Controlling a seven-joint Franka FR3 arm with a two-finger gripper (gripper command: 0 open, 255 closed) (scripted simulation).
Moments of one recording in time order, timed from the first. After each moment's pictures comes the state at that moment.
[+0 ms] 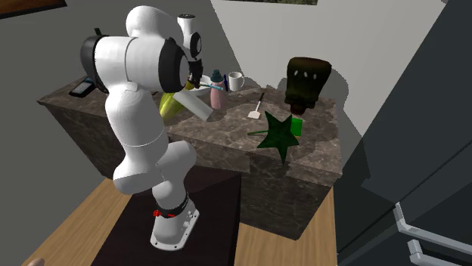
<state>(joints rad) 0.72 -0.17 -0.64 -2.13 -0.07 2.15 -1.28</state>
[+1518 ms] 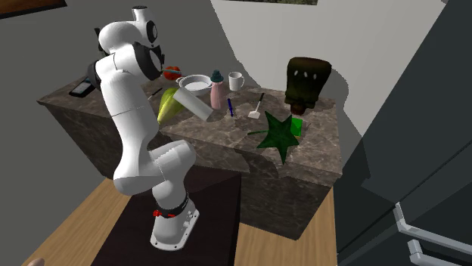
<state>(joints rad) 0.77 0.55 -0.48 -1.25 0.26 1.91 -1.09</state>
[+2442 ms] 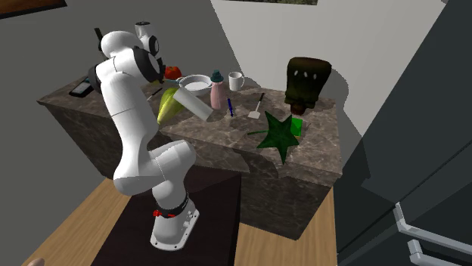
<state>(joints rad) 0.78 0.61 -0.47 -1.33 0.29 2.05 -1.10</state>
